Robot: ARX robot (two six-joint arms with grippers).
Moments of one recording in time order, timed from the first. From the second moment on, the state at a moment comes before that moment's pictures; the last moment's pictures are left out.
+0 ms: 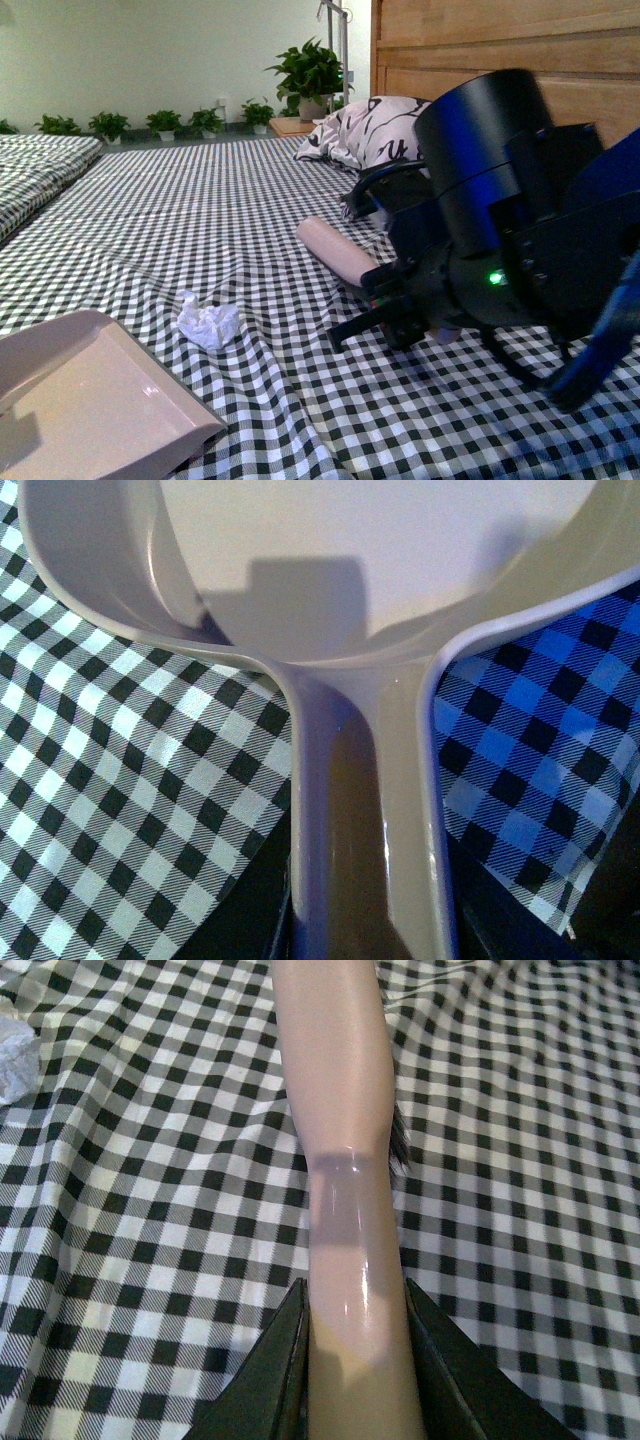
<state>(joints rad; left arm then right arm) 0.48 1.64 0.75 -0.21 0.66 1.25 0.58 1.89 1.07 0.27 0.21 -0.12</state>
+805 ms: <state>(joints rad) 0.48 1.64 0.75 -0.21 0.66 1.25 0.71 2.01 1.14 0.16 -0.01 0.02</state>
